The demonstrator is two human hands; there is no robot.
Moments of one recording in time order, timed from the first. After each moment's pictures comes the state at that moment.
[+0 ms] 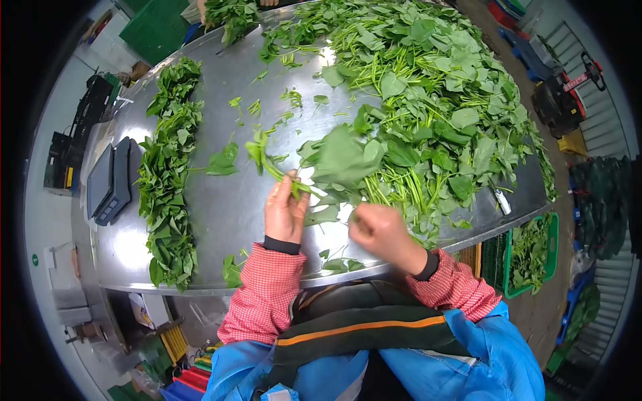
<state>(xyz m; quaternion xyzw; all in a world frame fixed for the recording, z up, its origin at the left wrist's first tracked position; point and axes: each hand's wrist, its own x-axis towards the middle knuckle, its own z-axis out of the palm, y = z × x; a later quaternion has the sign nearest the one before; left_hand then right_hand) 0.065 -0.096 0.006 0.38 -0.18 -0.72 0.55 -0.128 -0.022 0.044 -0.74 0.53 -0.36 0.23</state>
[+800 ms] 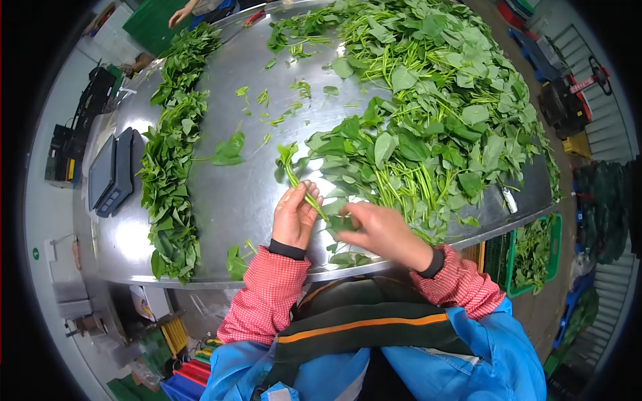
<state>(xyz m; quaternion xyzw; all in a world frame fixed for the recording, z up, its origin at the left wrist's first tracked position) 0.082 -0.076 -0.009 0.38 -0.12 -0.77 0.50 -0.110 -0.025 0.052 -0.75 0.53 -0.25 0.31</state>
